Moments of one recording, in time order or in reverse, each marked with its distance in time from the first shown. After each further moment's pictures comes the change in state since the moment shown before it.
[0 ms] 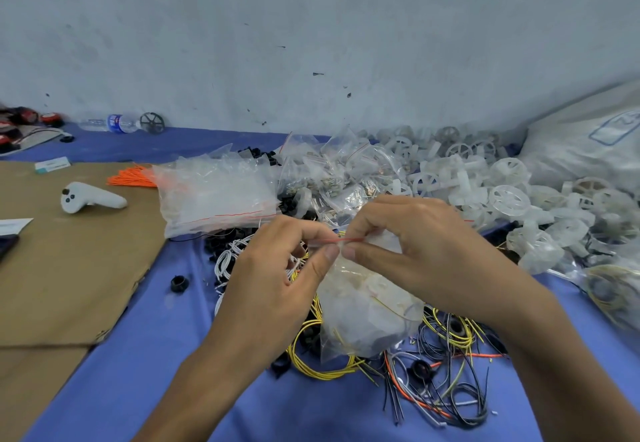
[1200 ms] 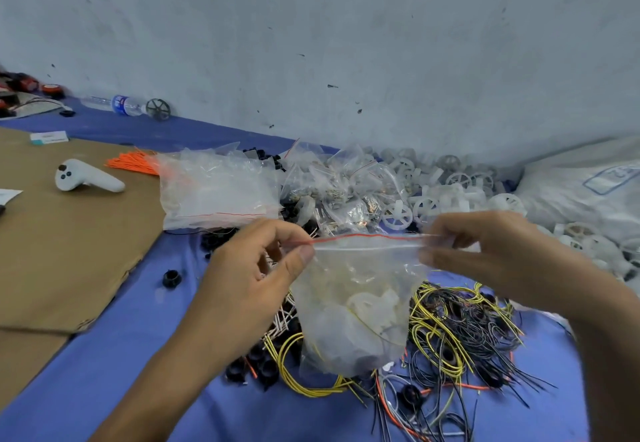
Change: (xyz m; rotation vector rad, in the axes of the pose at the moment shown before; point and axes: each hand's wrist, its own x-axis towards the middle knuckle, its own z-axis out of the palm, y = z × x) left_hand 0.002 -0.034 -0.022 -0.150 0.065 -0.120; right_hand -0.003 0.049 -0.043 -0.030 -0.117 0.137
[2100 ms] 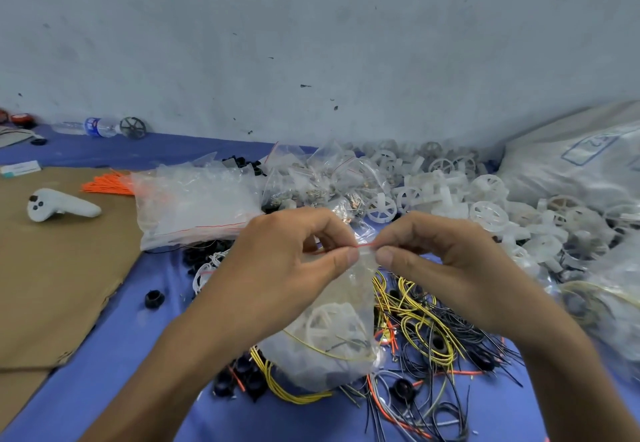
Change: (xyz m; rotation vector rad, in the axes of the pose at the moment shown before) left_hand 0.033 0.054 0.027 0.166 -0.306 0.087; right_hand -0.016 -0.008 0.036 0.521 0.189 -0.143
